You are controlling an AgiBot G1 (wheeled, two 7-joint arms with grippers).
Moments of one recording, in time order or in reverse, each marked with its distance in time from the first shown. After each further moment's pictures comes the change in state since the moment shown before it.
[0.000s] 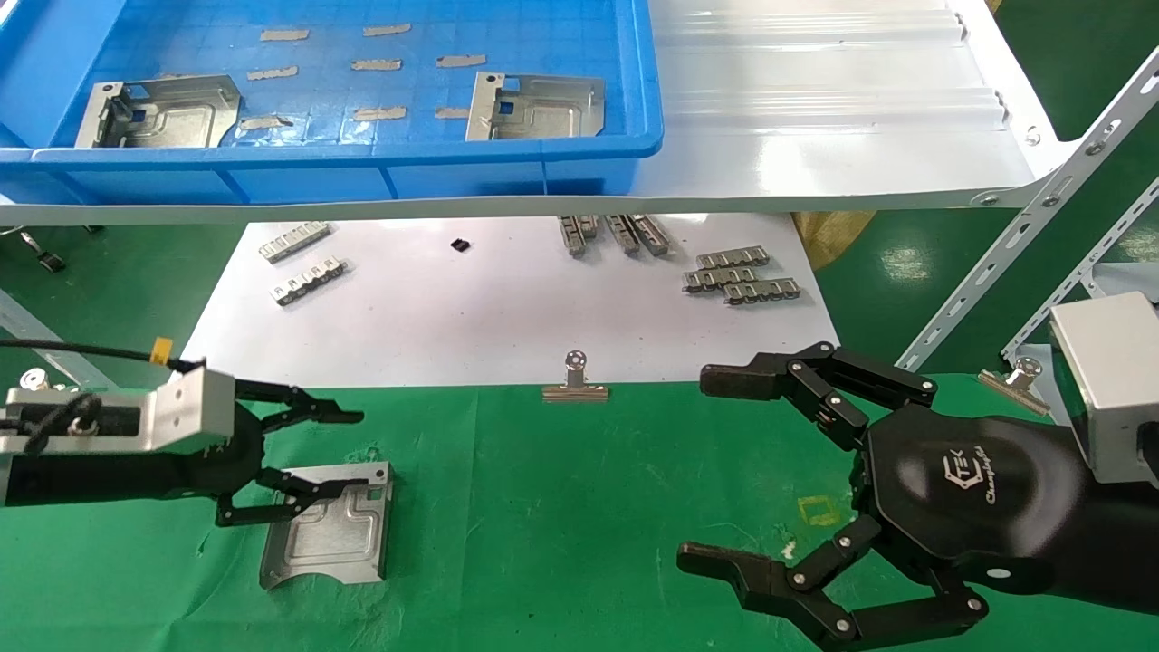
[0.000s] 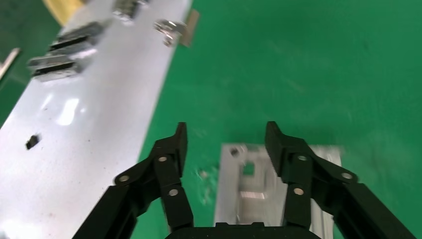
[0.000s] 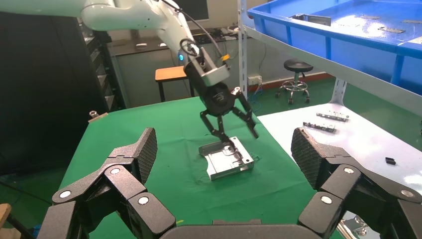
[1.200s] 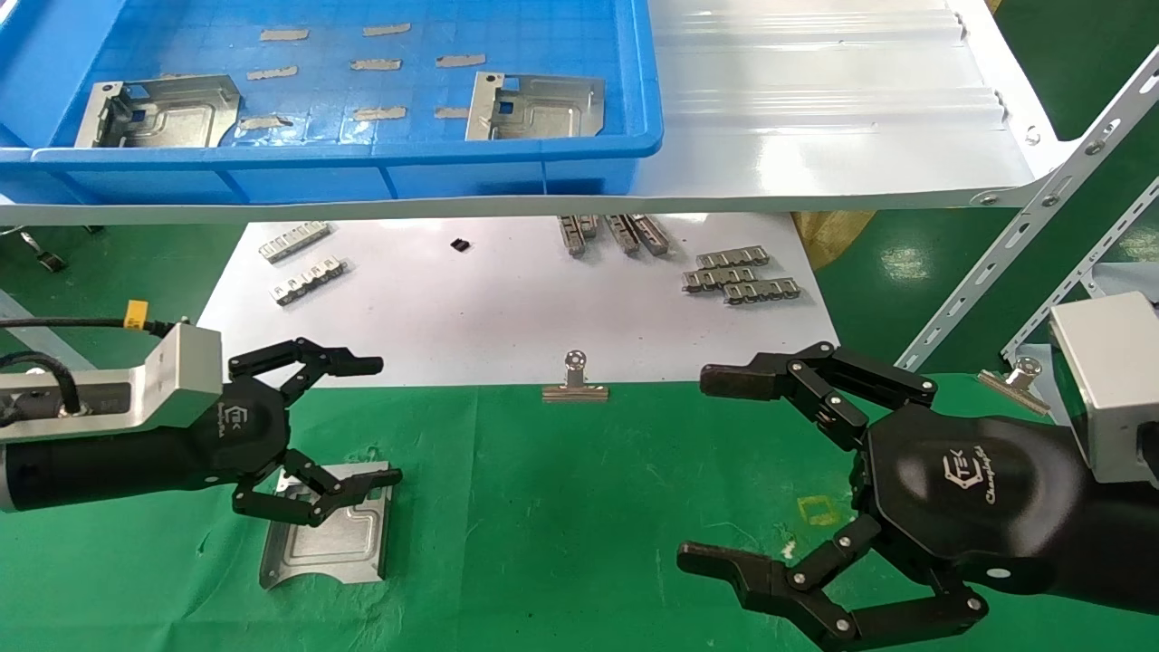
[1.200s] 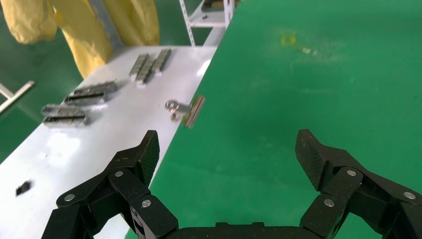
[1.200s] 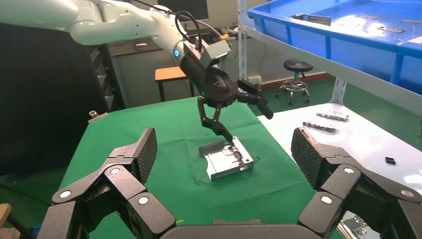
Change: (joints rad) left arm 0.220 -0.093 -0.183 -0.406 -0.178 -0.034 -0.337; right arm 0.000 0.000 0.000 0.000 0.000 0.000 0.000
